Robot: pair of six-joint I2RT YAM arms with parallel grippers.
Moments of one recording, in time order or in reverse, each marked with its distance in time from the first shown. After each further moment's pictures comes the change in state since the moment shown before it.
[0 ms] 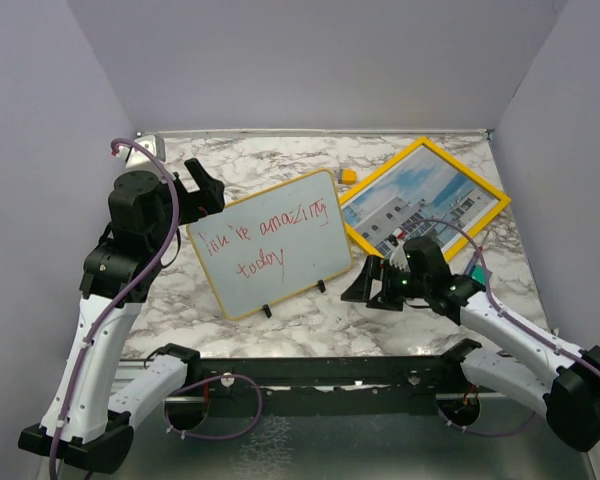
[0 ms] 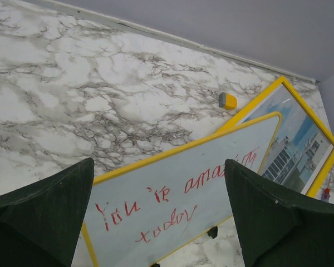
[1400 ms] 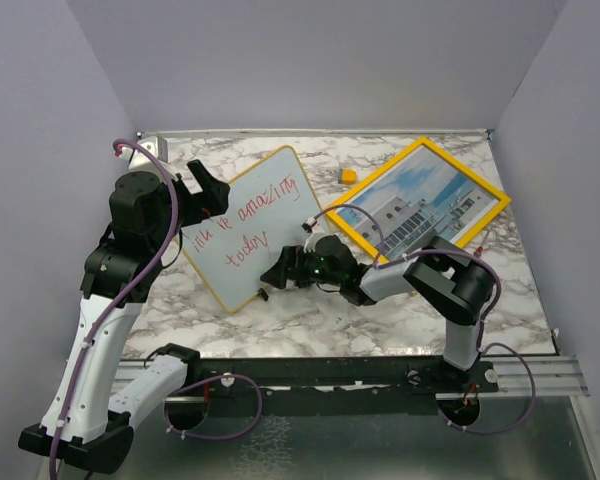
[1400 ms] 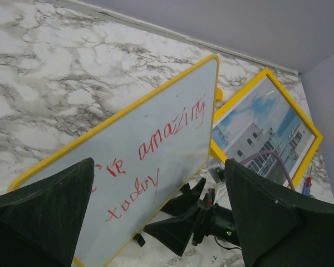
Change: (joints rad) left arm 0.000 -0.003 -0.016 0.002 0.064 -0.039; right arm 0.396 0.937 0.256 1.085 0.262 0.019
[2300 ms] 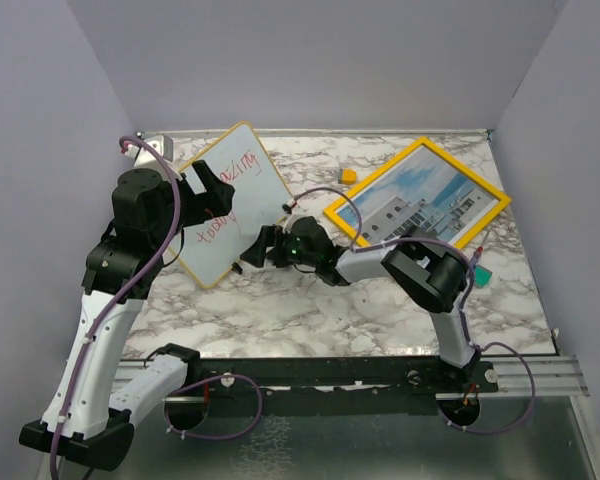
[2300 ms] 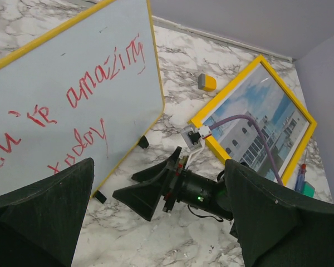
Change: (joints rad) left arm 0.000 0.013 0.005 -0.014 0.046 0.016; right arm 0.000 0.244 0.388 -0.101 0.038 0.019
